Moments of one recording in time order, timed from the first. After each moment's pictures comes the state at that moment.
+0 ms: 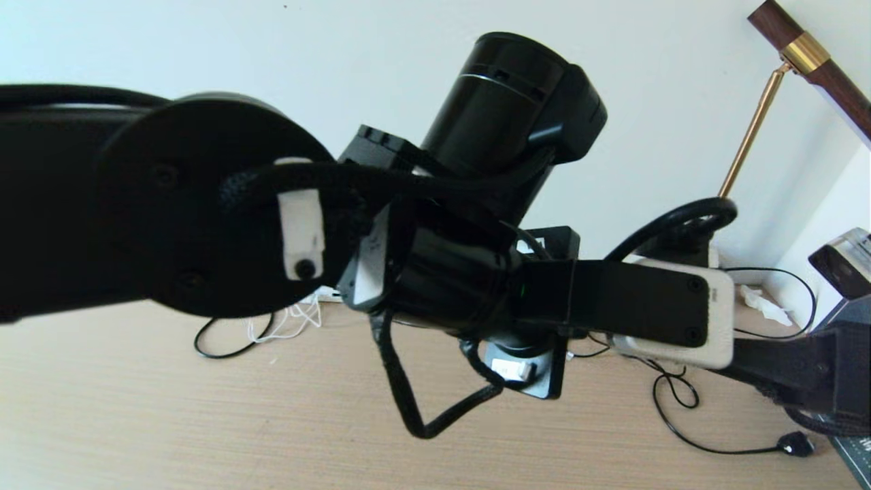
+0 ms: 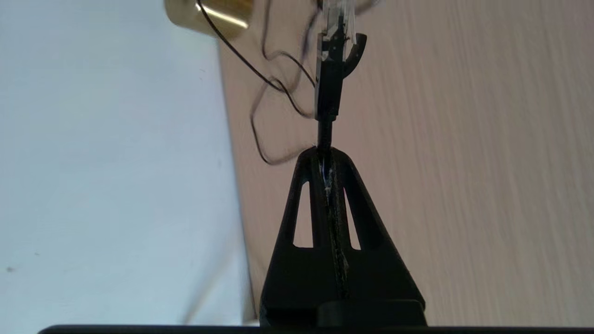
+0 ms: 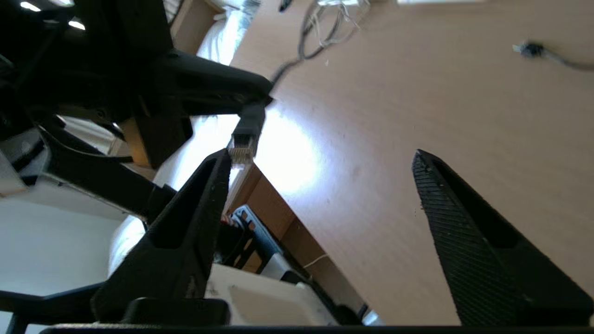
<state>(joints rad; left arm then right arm) -1.02 1.89 -1.79 0.47 -0.01 1.09 0.19 1.20 -0.51 -0.48 0.81 0.58</state>
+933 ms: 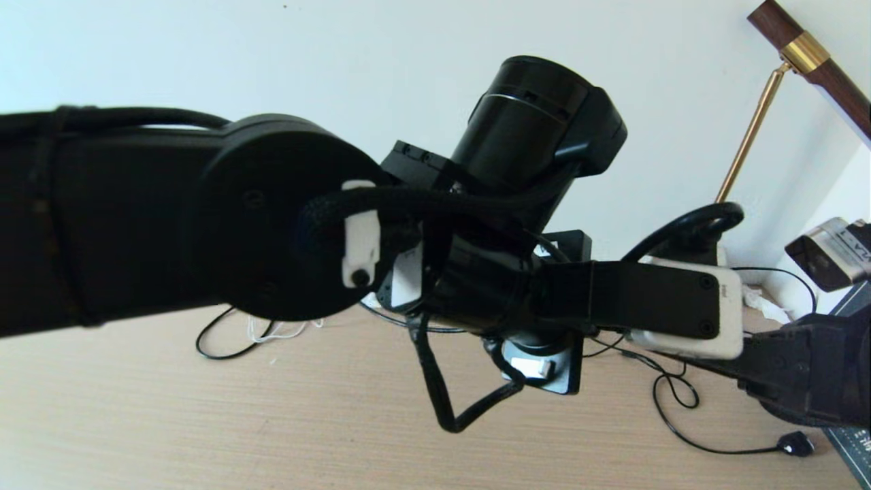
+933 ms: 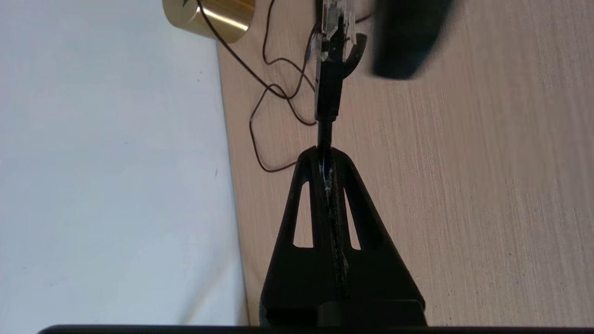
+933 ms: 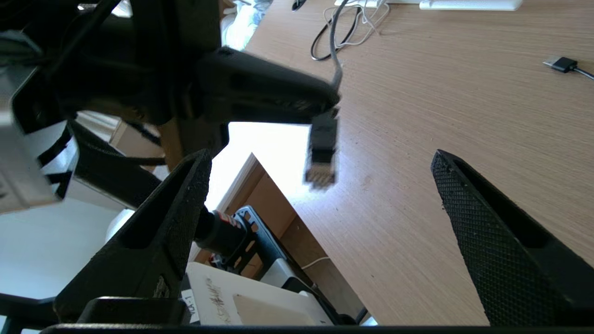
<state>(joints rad) -1.02 1.94 -1.83 0.46 -0.02 1.07 0.32 1.22 -0.52 -0.54 0.71 0.59</state>
